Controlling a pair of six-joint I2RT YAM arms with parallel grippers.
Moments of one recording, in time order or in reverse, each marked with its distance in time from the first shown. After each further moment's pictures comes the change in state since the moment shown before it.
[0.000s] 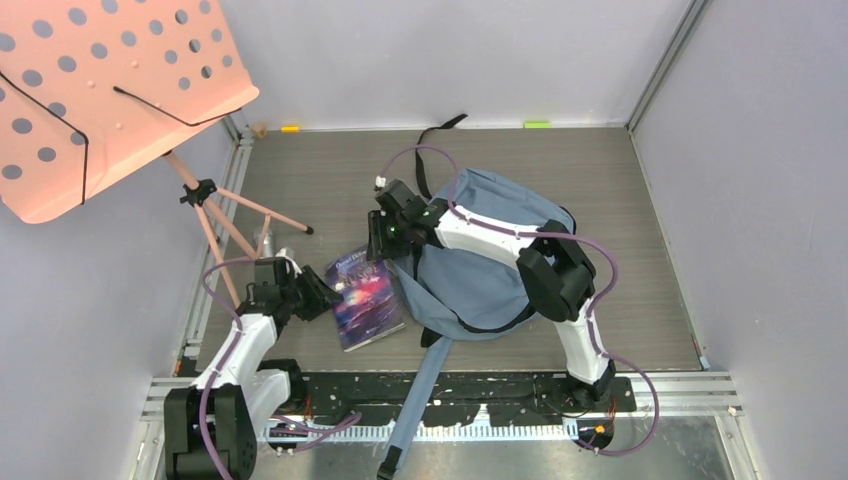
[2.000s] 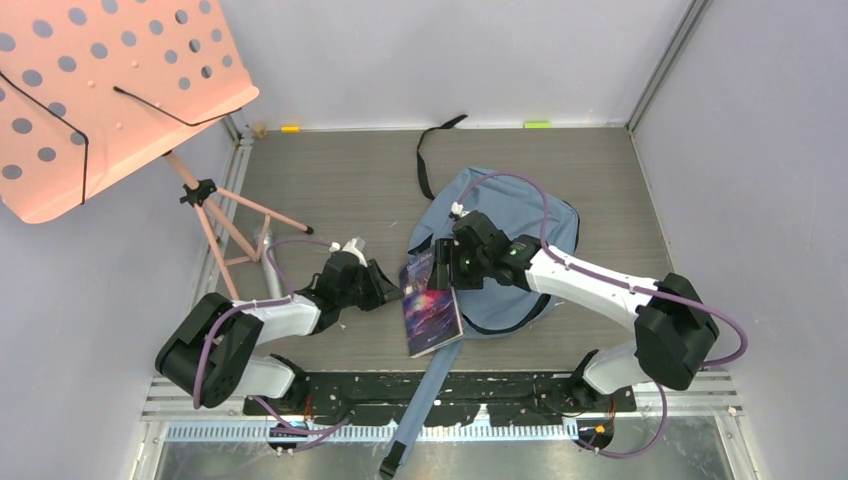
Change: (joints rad) left arm -0.587 0.405 0.022 0.619 -0.143 -0.272; right arm -0.052 -0.678 -0.674 -0.048 0.088 0.046
